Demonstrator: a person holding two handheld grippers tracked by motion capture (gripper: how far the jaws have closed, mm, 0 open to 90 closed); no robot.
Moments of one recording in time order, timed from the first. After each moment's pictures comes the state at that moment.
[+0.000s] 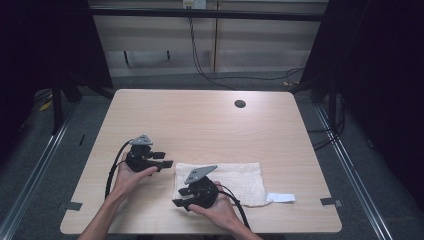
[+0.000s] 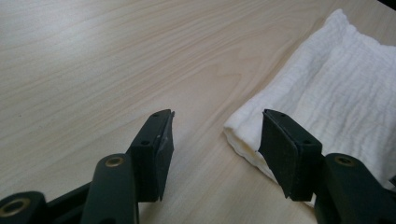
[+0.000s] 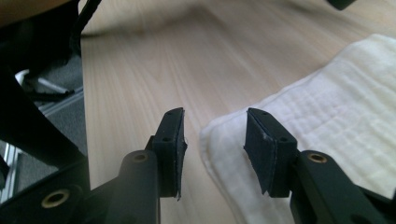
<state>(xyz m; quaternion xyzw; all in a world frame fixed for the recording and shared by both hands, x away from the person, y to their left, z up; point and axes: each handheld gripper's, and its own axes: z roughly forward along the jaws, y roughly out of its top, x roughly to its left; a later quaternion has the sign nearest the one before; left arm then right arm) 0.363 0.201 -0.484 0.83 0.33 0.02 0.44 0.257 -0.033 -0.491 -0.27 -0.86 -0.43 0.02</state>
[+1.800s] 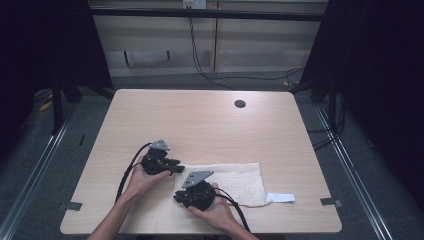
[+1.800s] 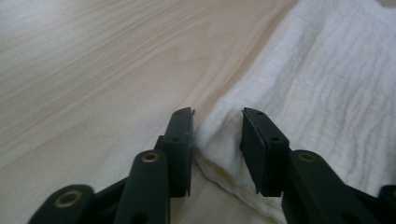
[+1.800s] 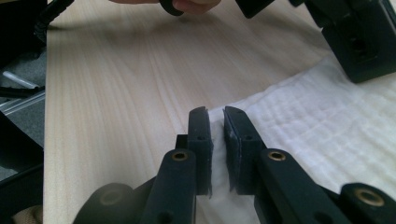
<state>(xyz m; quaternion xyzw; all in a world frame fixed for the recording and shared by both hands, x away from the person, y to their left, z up) 0.360 0.156 -0.502 0.87 0.29 0.00 0.40 0.255 -0.025 -0.508 -0.26 -0.87 -0.43 -0.03</state>
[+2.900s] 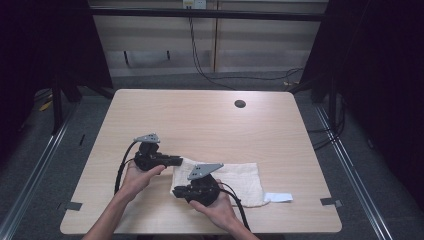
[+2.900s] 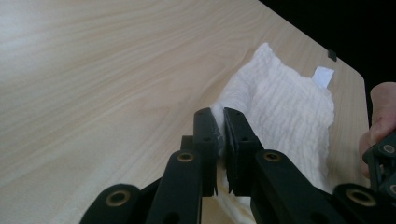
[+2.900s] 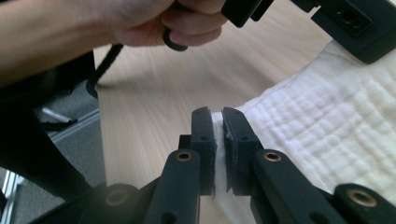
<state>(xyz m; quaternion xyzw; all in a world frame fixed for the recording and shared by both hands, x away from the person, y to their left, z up) 0.357 0.175 -0.466 0.81 0.30 -0.06 0.49 0.253 -0.037 -0.473 -0.28 -0.83 -0.48 0.00</state>
